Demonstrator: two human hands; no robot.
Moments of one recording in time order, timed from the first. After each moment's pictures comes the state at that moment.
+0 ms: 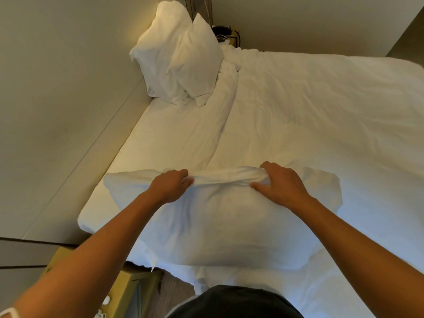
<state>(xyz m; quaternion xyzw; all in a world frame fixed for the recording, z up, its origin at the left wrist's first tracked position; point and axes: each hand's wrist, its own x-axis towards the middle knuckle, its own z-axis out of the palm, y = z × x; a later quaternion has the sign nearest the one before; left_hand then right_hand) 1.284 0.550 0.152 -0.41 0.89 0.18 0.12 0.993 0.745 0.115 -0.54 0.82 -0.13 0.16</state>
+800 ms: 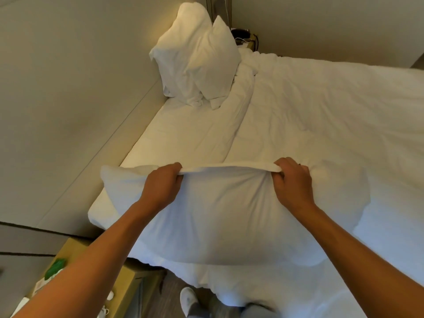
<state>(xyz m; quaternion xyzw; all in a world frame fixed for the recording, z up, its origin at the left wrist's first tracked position) 1.325 0.546 0.179 -0.45 0.88 0.12 -0.08 1.018 0.716 0.134 -0.50 0.79 -0.34 0.03</state>
